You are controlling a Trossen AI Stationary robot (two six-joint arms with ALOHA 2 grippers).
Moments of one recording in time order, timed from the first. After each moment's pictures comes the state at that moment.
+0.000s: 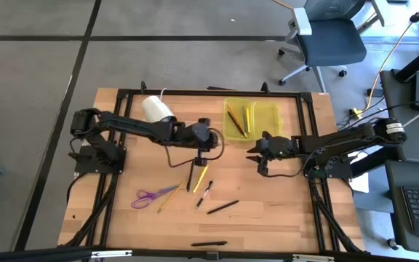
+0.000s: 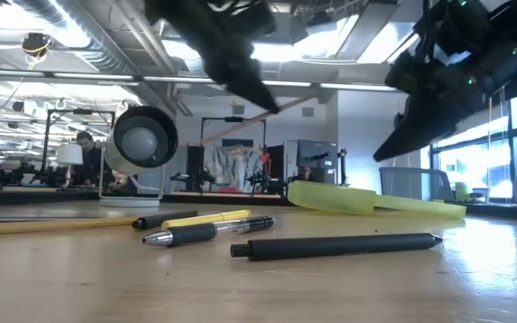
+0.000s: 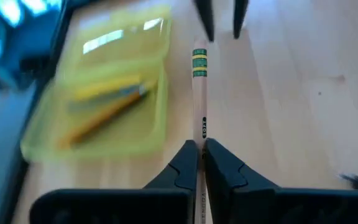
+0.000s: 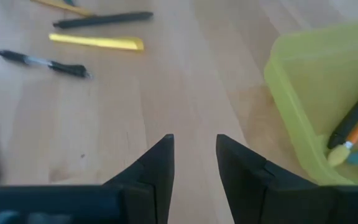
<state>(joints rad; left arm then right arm) 0.04 1.65 1.17 -0.22 -0.19 0.29 0.05 1.10 0.39 0.05 0.14 0.21</state>
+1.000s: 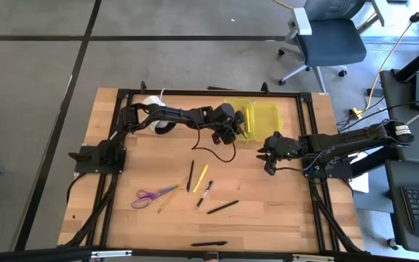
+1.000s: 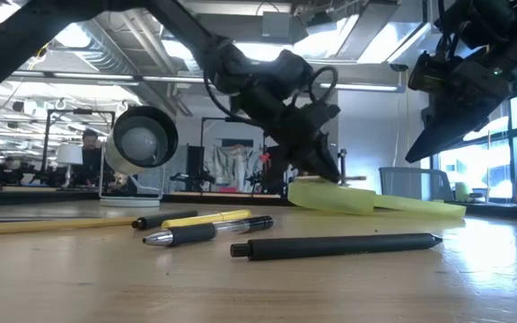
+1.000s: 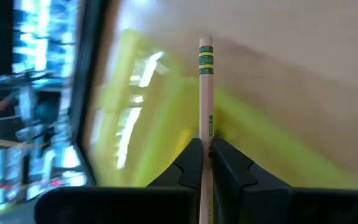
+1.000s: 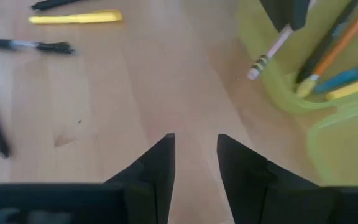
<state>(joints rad) 0.29 2.18 1.53 -0.02 0.13 1.38 0.07 0.92 0.39 -0.25 0.21 0.38</state>
